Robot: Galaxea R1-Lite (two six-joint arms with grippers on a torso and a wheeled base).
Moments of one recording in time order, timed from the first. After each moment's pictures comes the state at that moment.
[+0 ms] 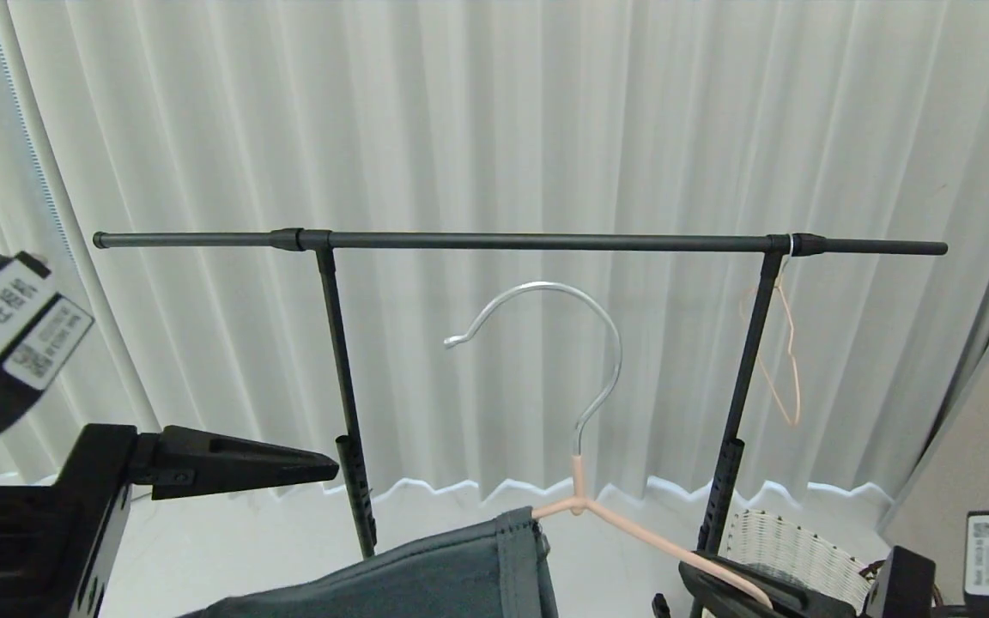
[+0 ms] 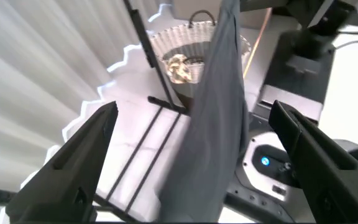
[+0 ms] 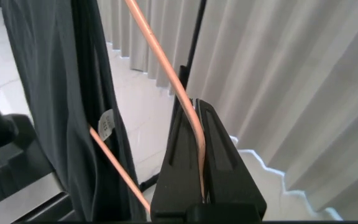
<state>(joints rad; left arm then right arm) -0.78 1.08 -0.93 0.34 -0.35 0.22 1.36 1.33 -0.29 -0.96 -0.43 0.04</state>
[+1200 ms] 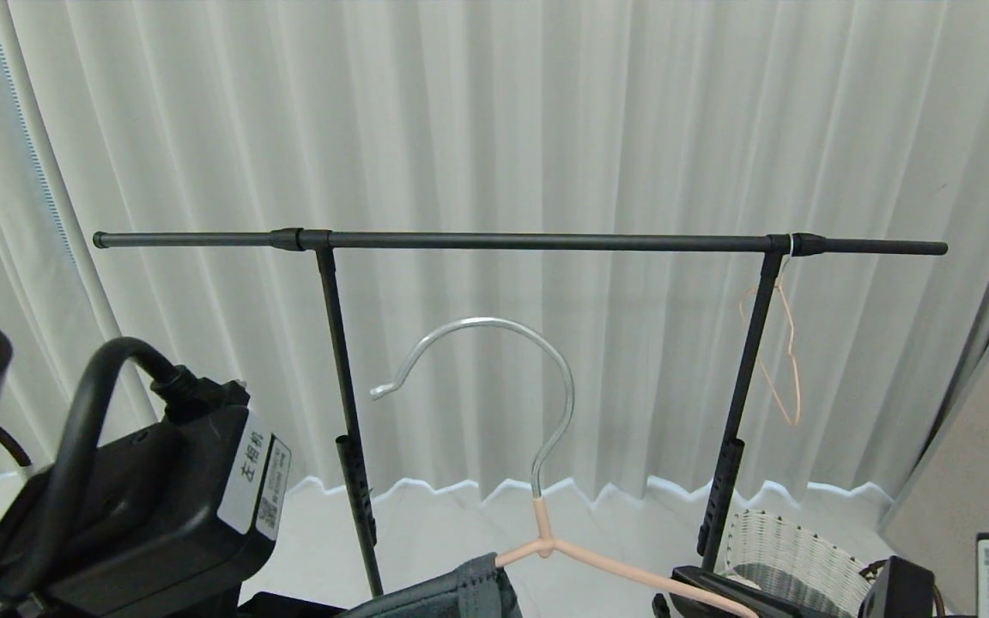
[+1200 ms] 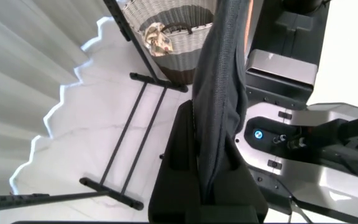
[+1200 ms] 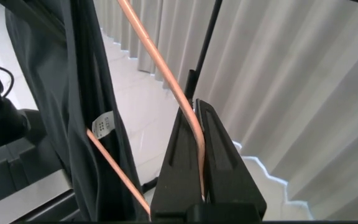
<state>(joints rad) -0.85 1.18 -0.85 0.31 -0.35 0.27 1.40 1.34 -0.31 -0.97 -0.43 0.01</state>
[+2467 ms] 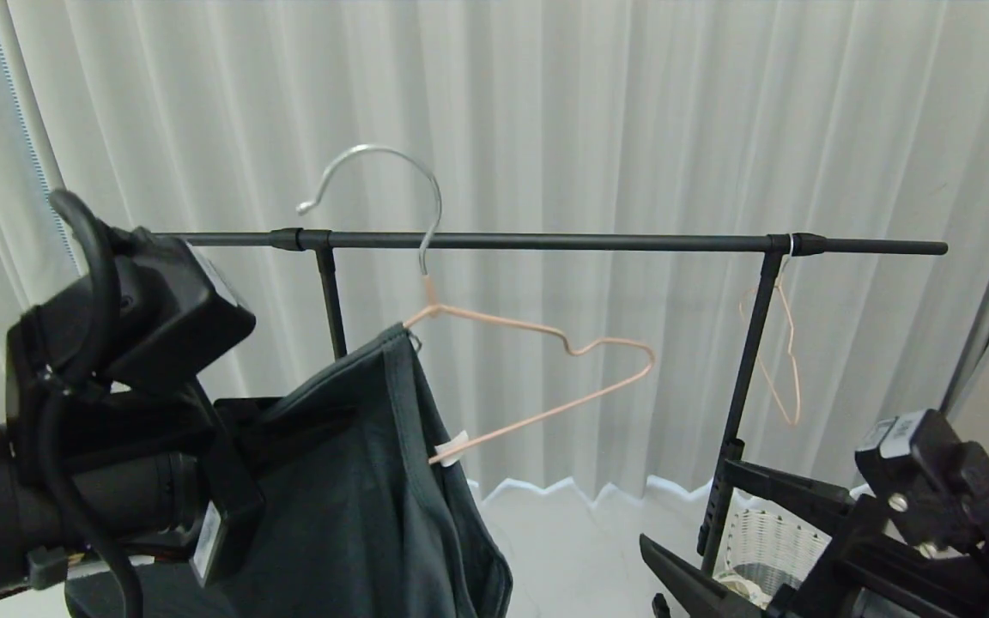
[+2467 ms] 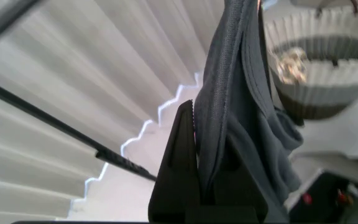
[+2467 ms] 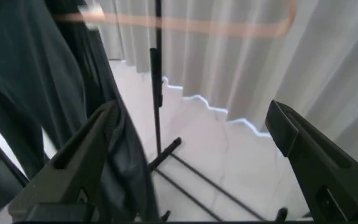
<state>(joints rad) -0.66 1.18 -0.83 0.06 0.01 0.36 1.16 1.36 -0.37 -0.80 -0.39 0.21</state>
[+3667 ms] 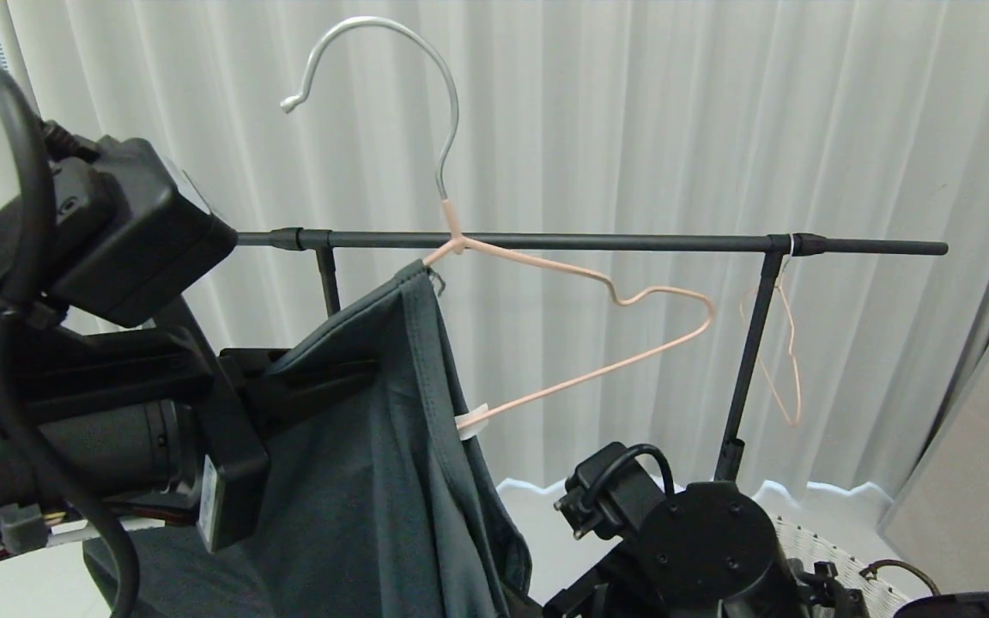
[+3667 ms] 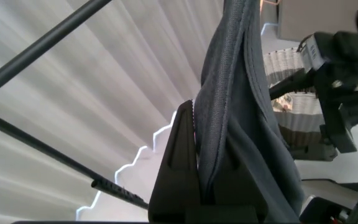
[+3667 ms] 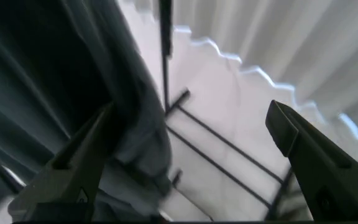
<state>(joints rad) -0.72 1.19 -0.92 0.06 0.01 0.34 1.18 1.81 -0.68 -0.59 -0.37 0.31</state>
